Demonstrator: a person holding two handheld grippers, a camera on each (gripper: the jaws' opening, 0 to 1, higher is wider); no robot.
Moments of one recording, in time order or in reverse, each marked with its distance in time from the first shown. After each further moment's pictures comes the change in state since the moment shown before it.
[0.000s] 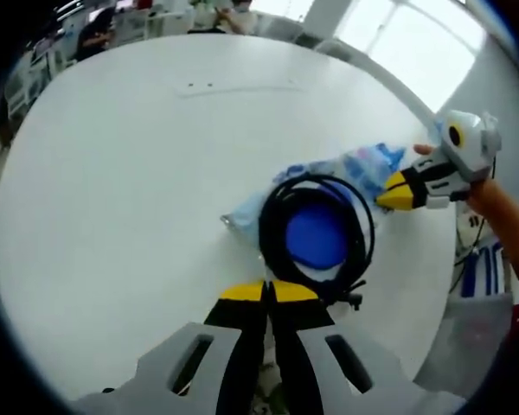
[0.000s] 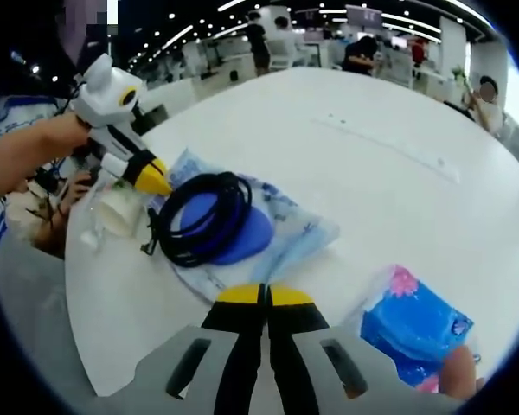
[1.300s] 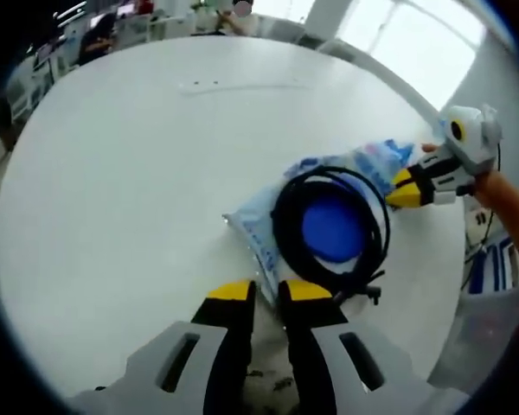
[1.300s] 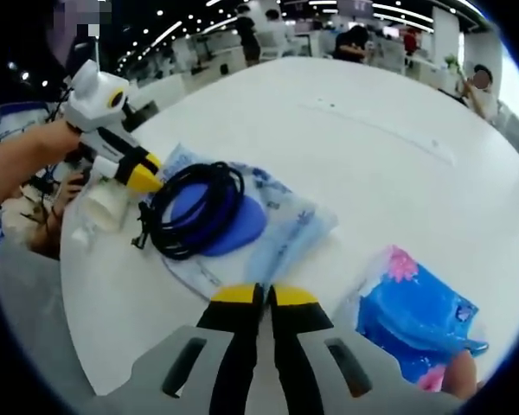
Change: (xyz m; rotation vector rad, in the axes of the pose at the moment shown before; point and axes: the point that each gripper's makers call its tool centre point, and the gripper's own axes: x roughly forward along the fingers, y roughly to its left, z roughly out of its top) left arm 0.007 0.013 -0.007 0.013 -0.019 0.036; right arm 0.005 -0.007 -0.013 0.038 0.044 -0.022
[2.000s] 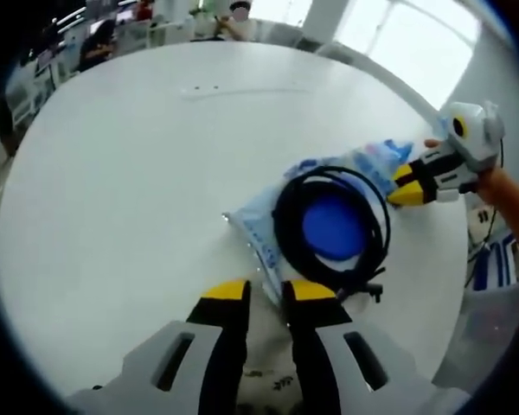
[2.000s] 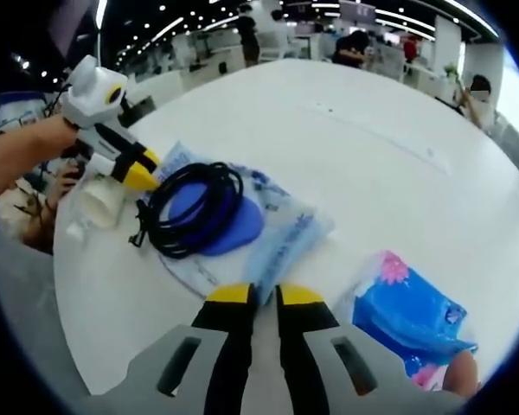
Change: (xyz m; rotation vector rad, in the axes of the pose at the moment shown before) left arm -0.003 0.001 -0.001 0.021 -0.030 0.011; right arm -0.006 0.000 0.004 -0.039 -0.009 -0.046
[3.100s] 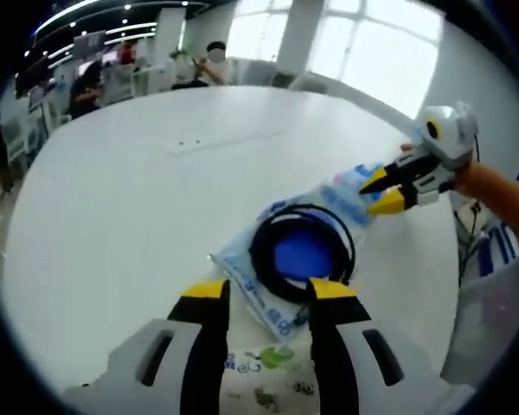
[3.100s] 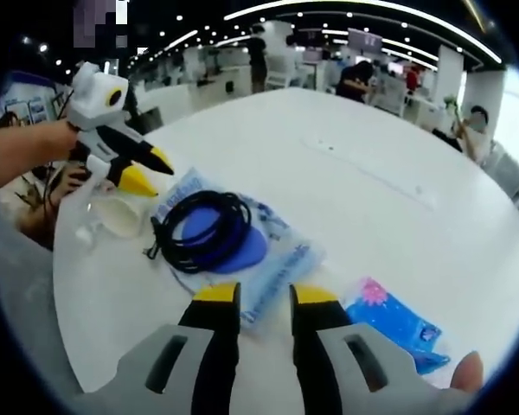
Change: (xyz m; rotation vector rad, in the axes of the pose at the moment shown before) left arm -0.037 -0.024 0.031 0.133 -0.232 -0.058; right arm -0.025 0.008 0.026 -0.089 -0.123 -0.029
